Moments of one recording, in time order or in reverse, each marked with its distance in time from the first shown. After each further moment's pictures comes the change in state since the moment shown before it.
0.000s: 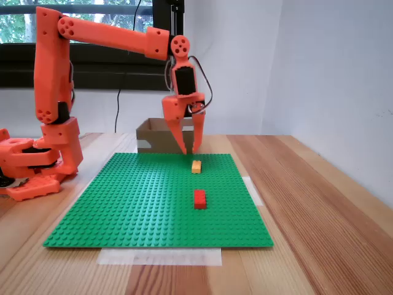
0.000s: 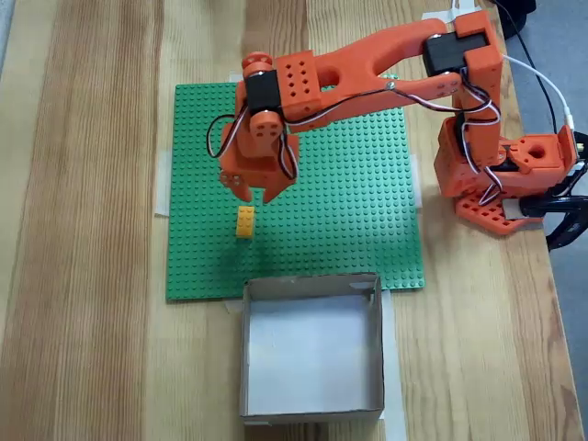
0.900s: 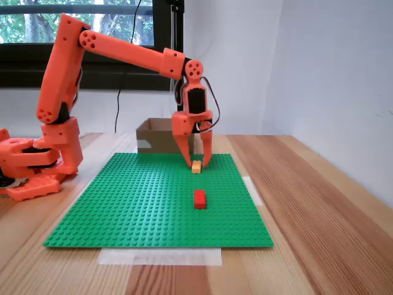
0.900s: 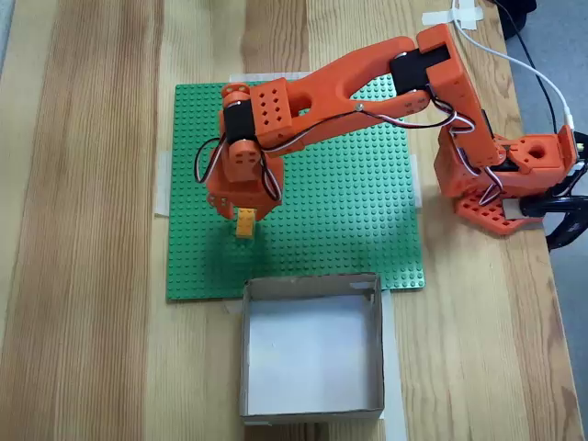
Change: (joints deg) arm -0.5 -11.9 -5.5 -3.0 2.5
